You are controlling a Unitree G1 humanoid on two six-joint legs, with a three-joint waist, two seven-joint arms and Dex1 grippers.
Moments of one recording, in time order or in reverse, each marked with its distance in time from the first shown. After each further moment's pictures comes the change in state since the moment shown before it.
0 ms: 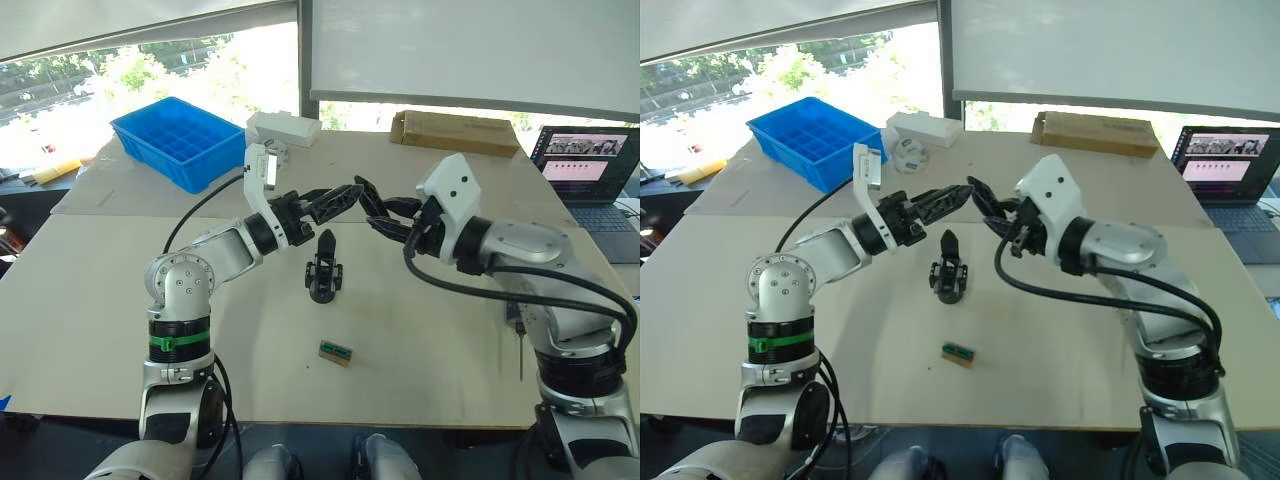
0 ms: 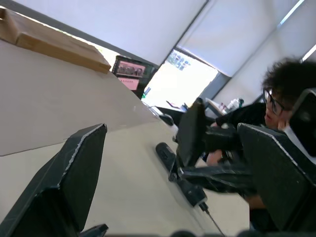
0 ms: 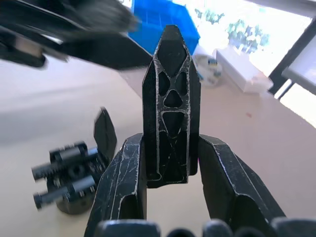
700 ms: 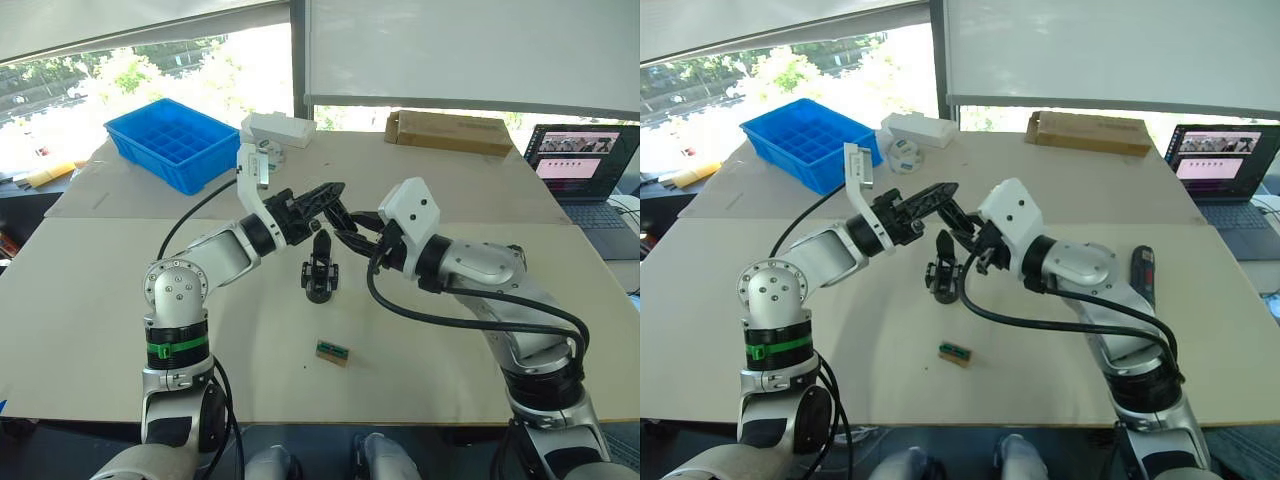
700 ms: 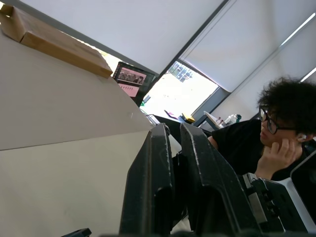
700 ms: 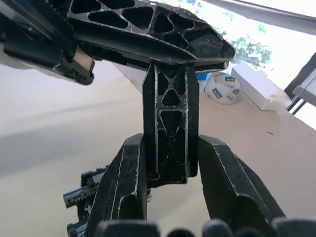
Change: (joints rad) left arm 0.024 0.000 0.026 -0.044 -0.115 0.018 0.121; right arm 0.050 0.090 0.094 -0.023 -0.022 -0.059 -0.071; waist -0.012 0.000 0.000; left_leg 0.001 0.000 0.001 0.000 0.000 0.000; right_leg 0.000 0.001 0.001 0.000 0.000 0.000
